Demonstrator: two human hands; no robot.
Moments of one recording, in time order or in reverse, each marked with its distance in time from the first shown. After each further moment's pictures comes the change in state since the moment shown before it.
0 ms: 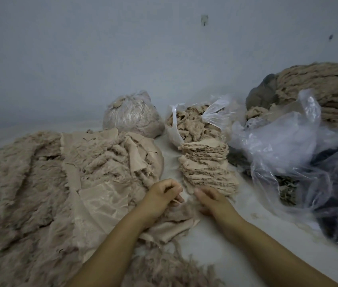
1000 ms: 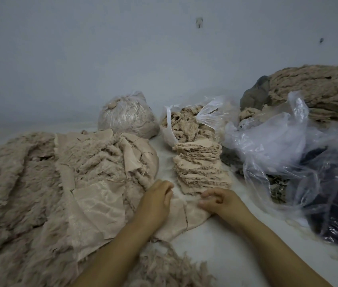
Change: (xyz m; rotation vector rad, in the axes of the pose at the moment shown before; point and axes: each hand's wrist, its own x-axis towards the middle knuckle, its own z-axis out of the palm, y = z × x) left_hand -0.003 -0.016 0.009 0.755 0.305 0.379; right_hand 0.003 0.007 -0.046 -0.369 0.064 -0.094
